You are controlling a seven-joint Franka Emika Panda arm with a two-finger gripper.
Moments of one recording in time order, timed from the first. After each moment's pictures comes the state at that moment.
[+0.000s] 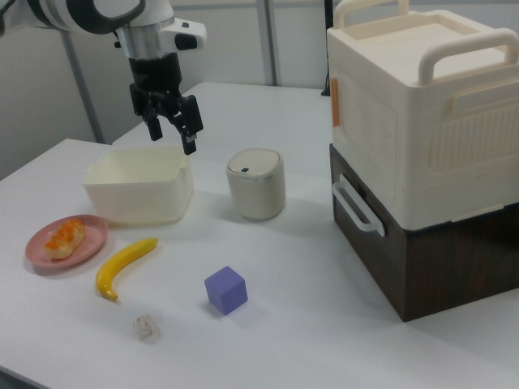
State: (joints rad) arm -0.30 0.00 0.17 -1.55 0.02 1.55 0.08
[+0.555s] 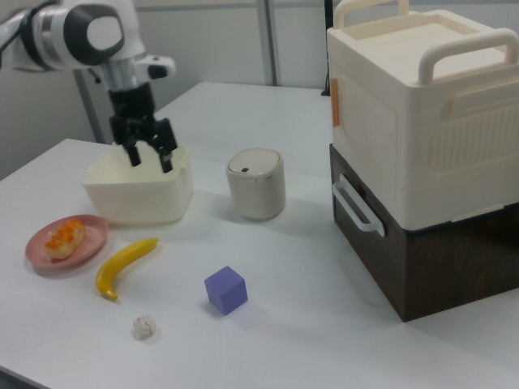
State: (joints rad) arm -0.13 0.08 0.22 -1.62 -0.11 1.63 0.20
